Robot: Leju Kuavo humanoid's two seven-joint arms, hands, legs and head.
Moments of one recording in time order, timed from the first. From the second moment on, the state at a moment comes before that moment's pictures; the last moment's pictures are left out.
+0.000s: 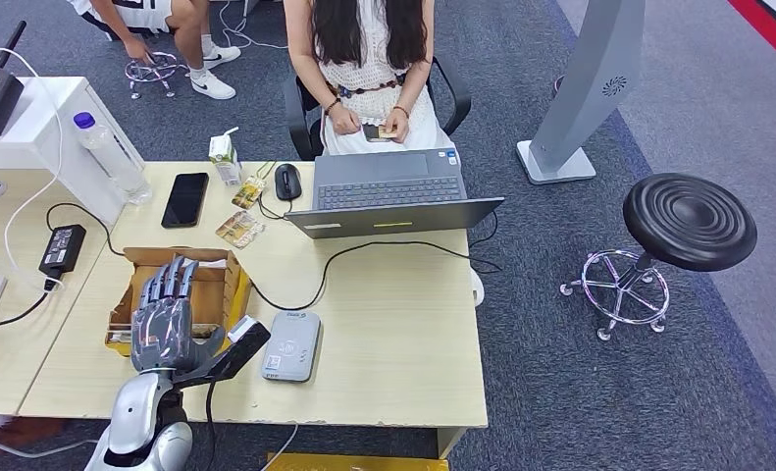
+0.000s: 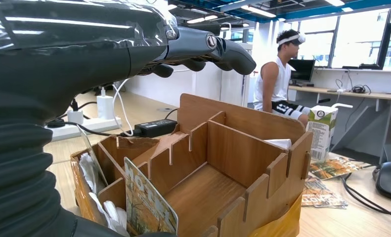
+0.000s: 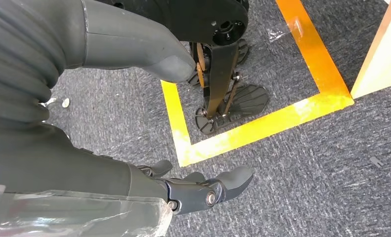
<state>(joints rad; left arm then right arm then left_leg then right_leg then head) -0.06 0.10 -0.23 -1.20 -1.24 0.31 0.14 -0.08 0.10 -1.19 -0.24 0.81 0.03 -0.22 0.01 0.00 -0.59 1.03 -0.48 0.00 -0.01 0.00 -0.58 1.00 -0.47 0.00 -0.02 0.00</state>
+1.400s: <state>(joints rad) 0.18 0.19 -0.27 -1.44 -1.16 0.28 0.12 -0.08 0.12 -1.19 -0.24 0.82 0.00 -0.22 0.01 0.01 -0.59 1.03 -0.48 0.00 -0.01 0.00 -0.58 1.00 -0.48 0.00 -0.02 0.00</state>
